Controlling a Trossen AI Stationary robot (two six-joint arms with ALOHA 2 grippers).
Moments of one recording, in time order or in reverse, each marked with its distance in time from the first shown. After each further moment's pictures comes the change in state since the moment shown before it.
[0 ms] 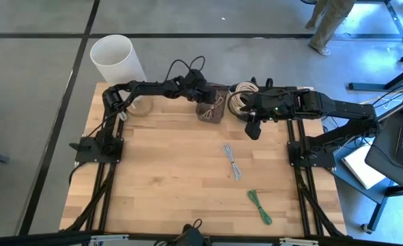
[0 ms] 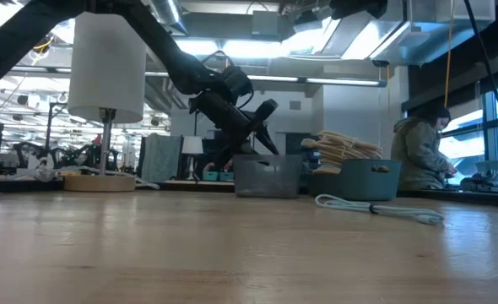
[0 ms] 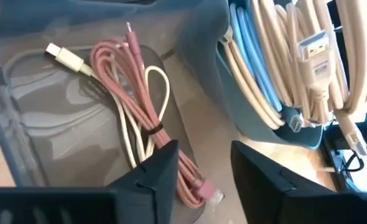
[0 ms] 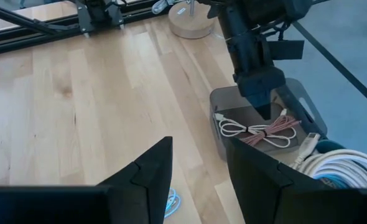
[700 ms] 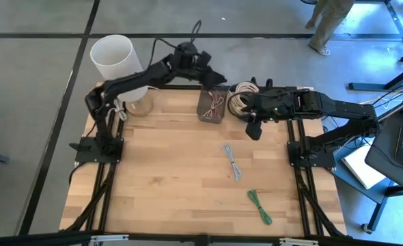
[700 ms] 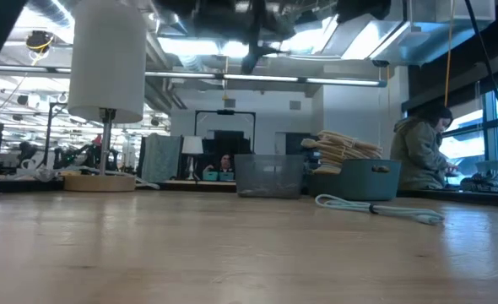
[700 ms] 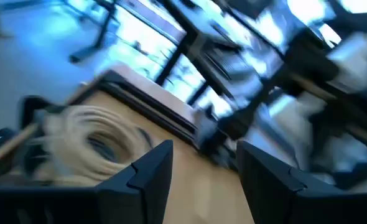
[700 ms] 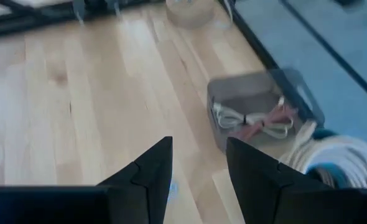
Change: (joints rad) left arm -0.060 -0.236 0.307 -0.150 0.169 0.288; right arm 0.000 0.000 0.000 -0.041 0.000 0.000
